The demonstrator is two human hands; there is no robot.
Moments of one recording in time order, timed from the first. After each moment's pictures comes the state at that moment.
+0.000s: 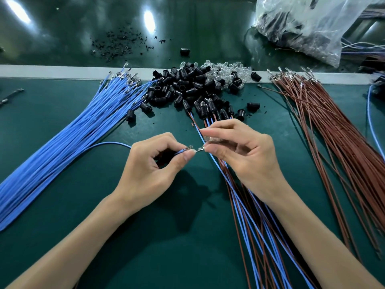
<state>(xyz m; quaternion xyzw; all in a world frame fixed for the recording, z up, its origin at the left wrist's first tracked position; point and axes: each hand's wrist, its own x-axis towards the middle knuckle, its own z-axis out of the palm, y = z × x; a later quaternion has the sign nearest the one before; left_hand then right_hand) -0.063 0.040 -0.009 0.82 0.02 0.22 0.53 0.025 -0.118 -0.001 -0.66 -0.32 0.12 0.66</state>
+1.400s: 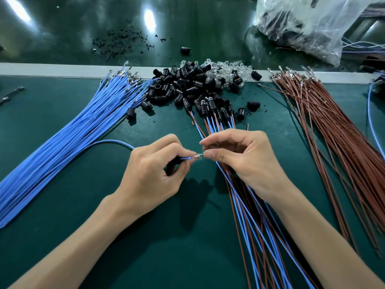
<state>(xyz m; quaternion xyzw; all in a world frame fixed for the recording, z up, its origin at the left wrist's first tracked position) -0.064 0.042 -0.023 0.89 -0.06 0.29 0.35 0.029 -0.122 0.000 -0.67 -0.28 0.22 0.65</state>
